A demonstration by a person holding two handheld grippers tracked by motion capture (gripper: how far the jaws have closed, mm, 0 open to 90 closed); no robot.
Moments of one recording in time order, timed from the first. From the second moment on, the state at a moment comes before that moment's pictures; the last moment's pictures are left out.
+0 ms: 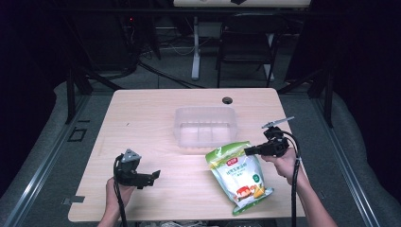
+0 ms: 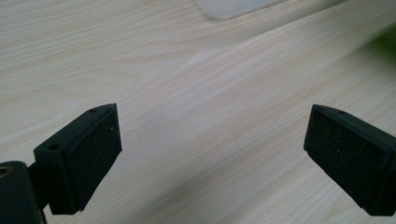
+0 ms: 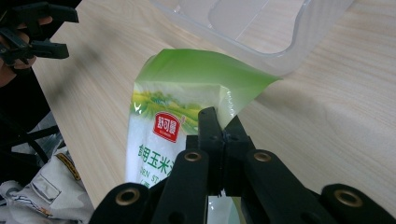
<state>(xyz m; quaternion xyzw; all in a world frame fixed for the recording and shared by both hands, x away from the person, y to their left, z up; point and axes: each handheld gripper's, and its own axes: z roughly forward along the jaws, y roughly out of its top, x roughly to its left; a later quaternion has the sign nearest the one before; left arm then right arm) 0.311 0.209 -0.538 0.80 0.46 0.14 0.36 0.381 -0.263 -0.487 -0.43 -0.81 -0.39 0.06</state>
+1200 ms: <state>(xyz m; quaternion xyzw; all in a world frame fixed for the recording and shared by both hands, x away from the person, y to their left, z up) 0.313 0.205 -0.539 0.80 0.46 0.13 0.36 0.340 -0.265 -0.436 -0.38 -0.81 -0.45 0.03</state>
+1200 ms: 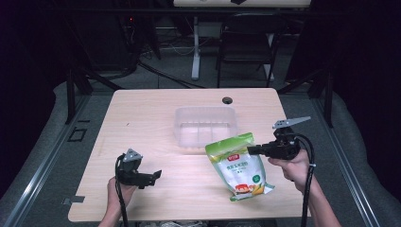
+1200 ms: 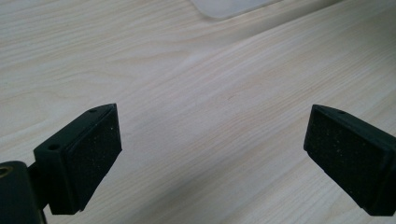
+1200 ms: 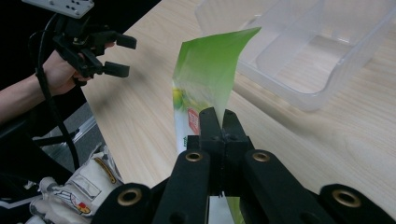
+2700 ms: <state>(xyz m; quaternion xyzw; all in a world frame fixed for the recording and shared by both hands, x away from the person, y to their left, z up) 0.314 0.206 -0.541 0.80 0.47 0.13 0.36 0.333 -0.255 -0.408 -0.36 -0.78 -0.51 0.05</state>
